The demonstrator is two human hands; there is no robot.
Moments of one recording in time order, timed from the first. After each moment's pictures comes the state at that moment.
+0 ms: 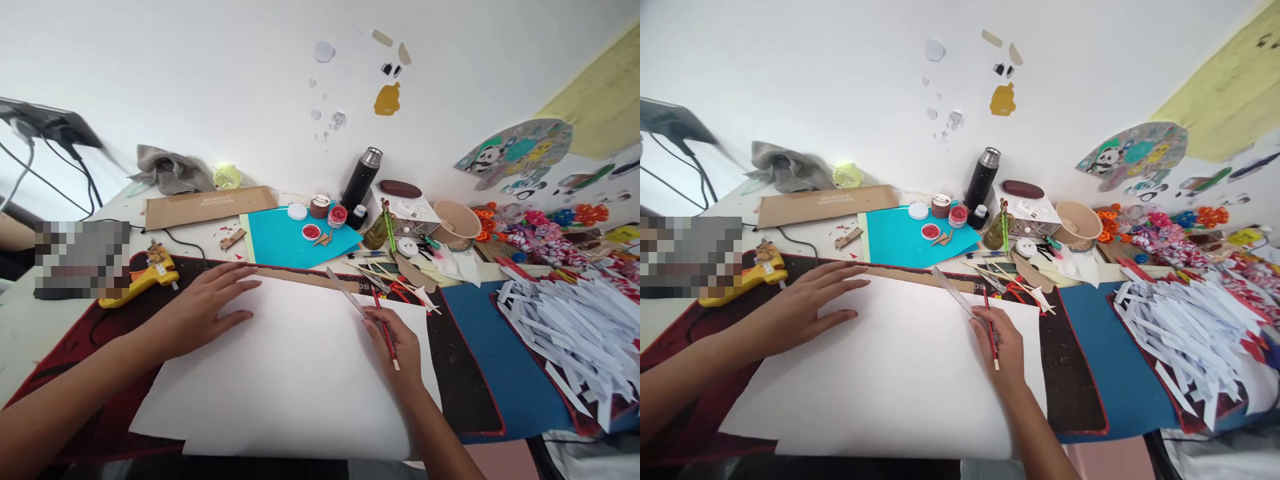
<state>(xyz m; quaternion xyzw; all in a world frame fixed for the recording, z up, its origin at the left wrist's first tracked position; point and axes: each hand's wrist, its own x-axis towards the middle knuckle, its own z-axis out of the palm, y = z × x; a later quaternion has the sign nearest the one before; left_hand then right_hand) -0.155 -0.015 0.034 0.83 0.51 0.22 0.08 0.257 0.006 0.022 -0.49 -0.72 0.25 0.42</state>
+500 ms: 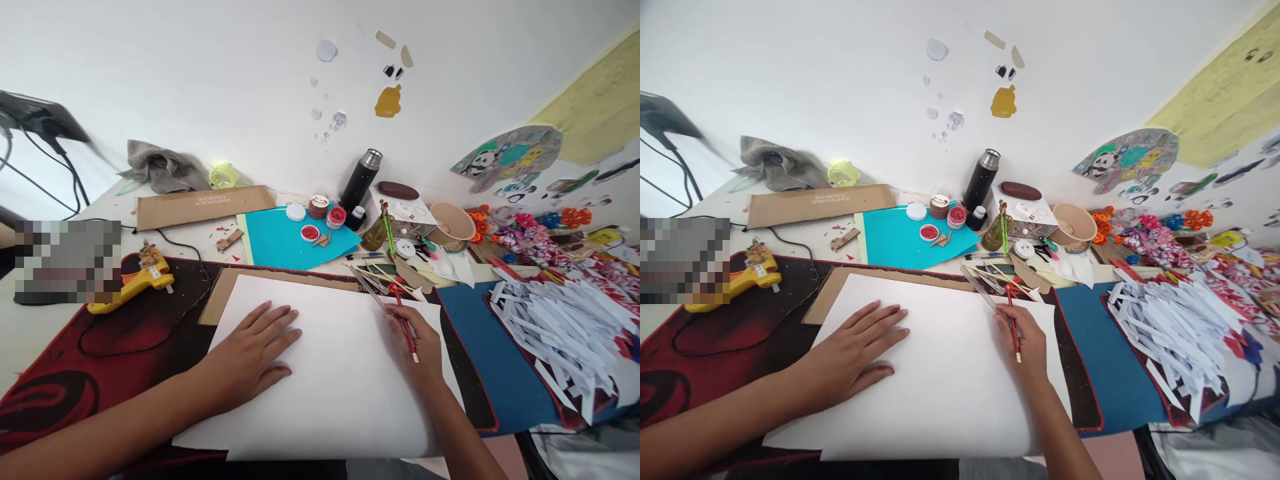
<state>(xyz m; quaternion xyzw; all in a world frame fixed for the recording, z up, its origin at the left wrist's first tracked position) -0.074 -0.050 -0.002 0.89 0.40 0.20 -0.03 0.296 0.023 0.028 -0.53 -0.73 0.16 0.39</state>
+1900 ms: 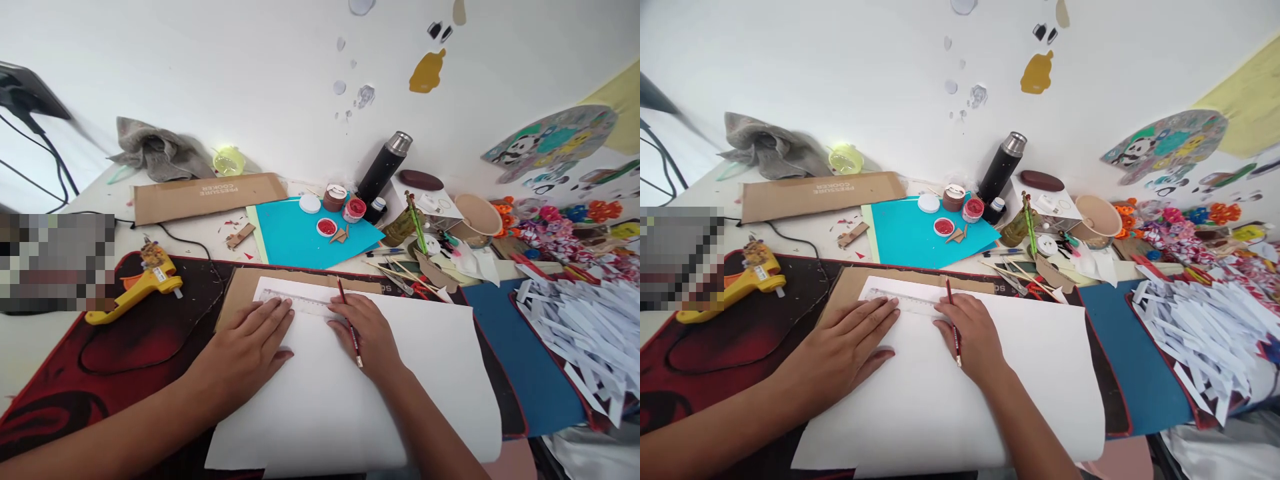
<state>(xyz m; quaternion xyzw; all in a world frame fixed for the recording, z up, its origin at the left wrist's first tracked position) -0.110 -0.045 0.003 0.86 0.46 0.19 -0.09 0.167 0.030 0.015 -0.34 -0.87 0.14 0.32</state>
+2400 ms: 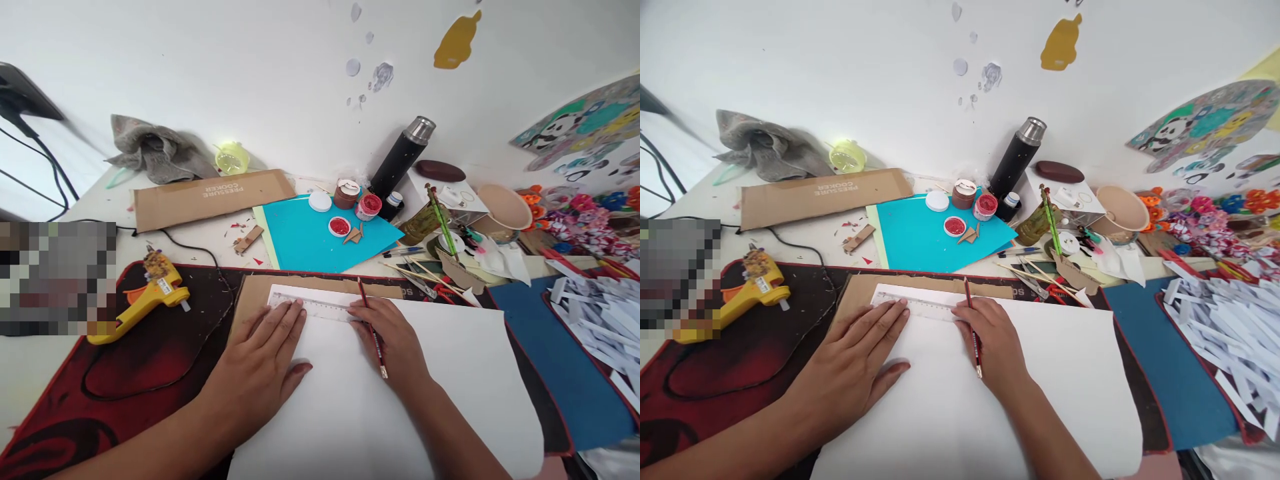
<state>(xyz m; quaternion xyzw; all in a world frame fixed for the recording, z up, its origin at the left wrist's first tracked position) -0.106 -0.044 0.002 0.84 0.50 0.22 -0.08 0.159 0.033 0.020 -0.40 -0.85 0.16 0.31</state>
